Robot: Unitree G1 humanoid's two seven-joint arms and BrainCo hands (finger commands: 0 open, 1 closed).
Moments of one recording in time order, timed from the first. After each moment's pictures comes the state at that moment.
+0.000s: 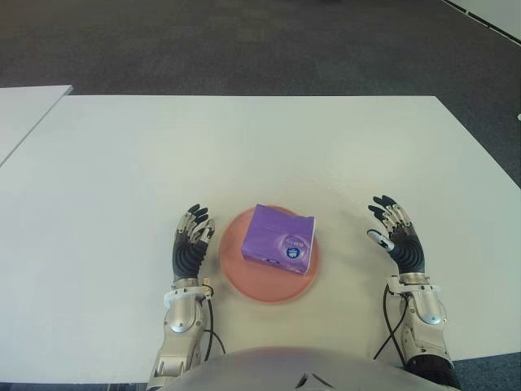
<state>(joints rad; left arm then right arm) 0.41 -0.07 -0.10 -0.01 0.05 -0.23 0.25 0.17 -0.22 -0.21 0.41 0.16 -0.66 0.25</state>
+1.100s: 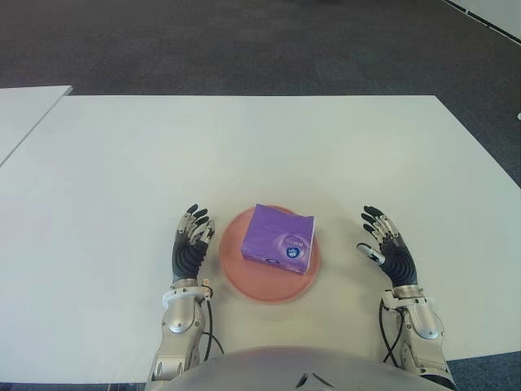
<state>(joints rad) 0.44 -0.07 -0.10 -0.08 0.05 -0.15 0.22 0.29 -0.20 -0.14 0.27 0.15 -0.59 0.28</state>
